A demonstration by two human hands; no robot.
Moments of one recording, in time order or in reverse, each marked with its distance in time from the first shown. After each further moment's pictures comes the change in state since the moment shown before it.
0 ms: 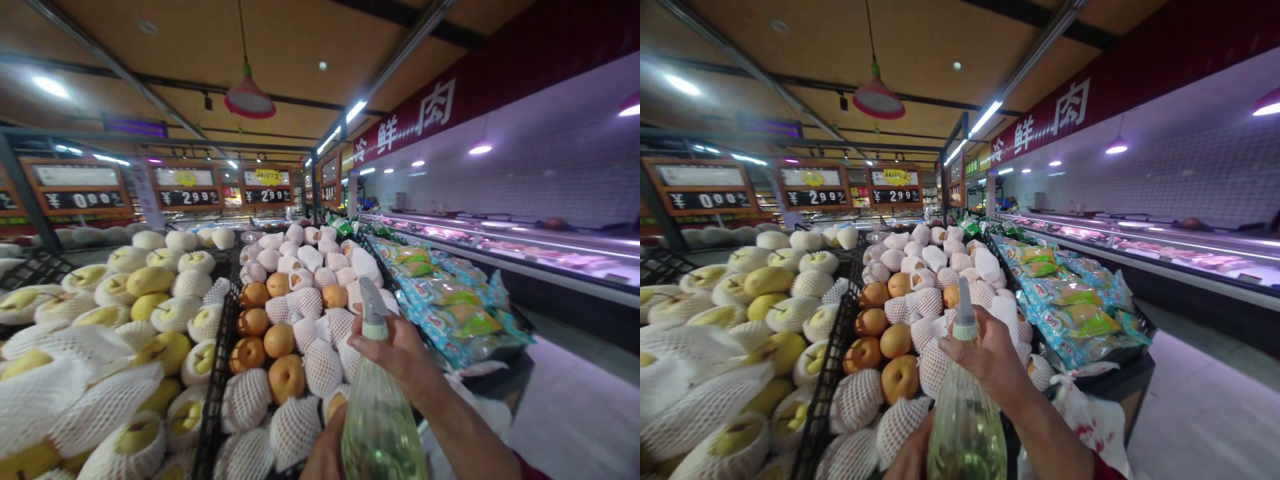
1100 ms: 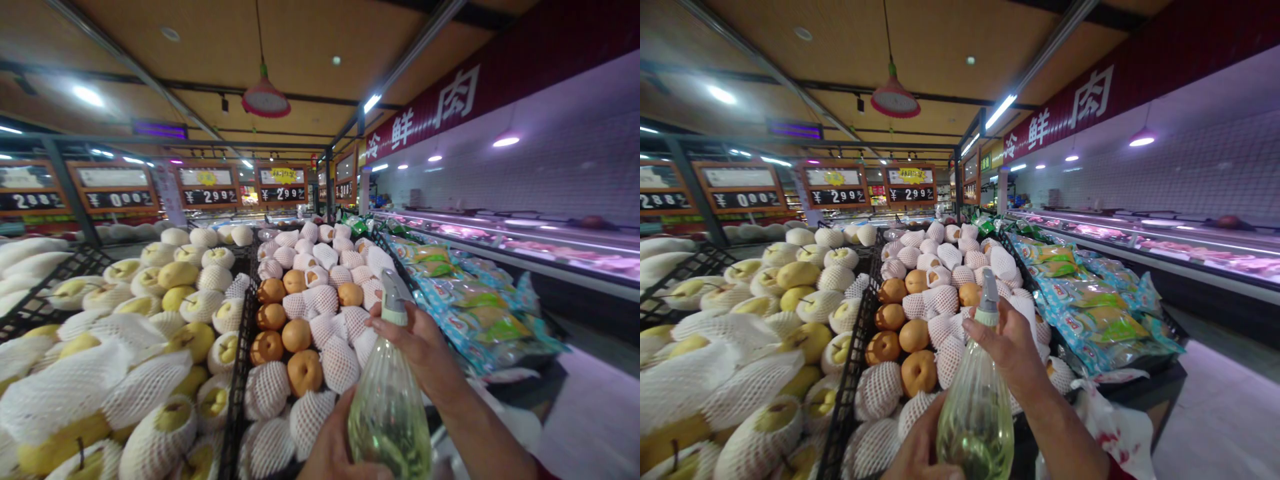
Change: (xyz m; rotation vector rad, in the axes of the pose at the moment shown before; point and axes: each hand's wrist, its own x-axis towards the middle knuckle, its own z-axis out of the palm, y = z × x) left_hand 0.001 0.022 -0.006 -0.387 -0.159 0.068; right_hand 0.013 0.009 0.007 0.027 0.143 -0.024
